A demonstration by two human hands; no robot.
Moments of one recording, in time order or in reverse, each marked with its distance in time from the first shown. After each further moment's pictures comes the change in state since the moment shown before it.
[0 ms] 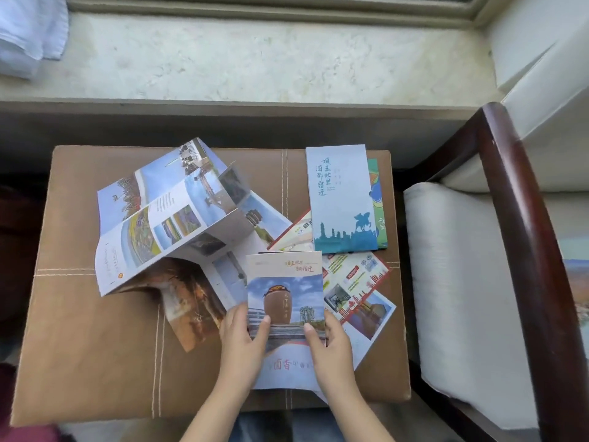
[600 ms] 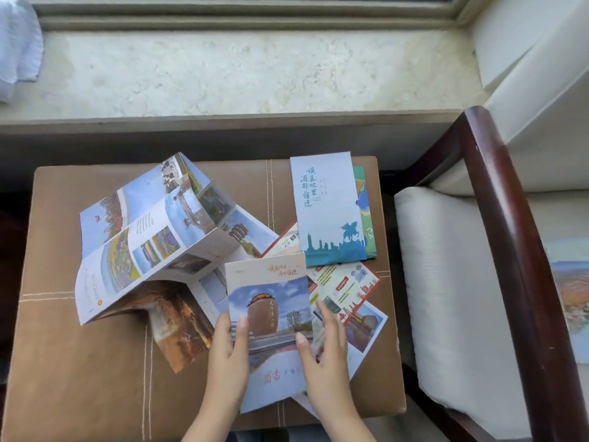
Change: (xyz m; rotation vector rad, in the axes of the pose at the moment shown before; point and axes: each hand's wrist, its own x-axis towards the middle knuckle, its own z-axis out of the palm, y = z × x) left_hand -0.002 0.030 -0.002 -0.326 0.042 -0.017; right_hand 0.002 -0.012 -0.014 -0.148 0.031 -0.136
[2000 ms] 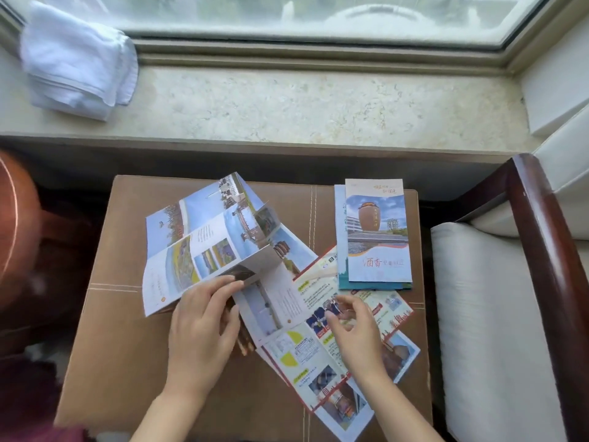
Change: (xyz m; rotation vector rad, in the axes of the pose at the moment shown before) left_hand 0.030 0.044 -0.102 0.773 0.252 0.639; right_hand 0.057 -0.038 0.000 -0.178 0.047 -0.117
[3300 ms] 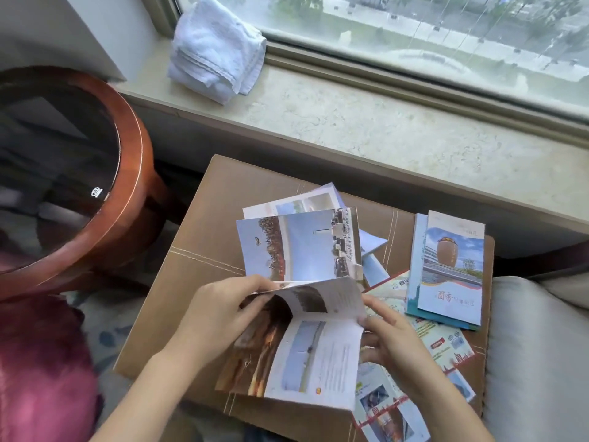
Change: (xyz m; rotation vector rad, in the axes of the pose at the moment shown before) left_hand -0.007 -0.087 -0.088 -0.222 -0.160 -0.054; right_hand -0.045 -0.119 0.033 0.334 -0.544 0.226
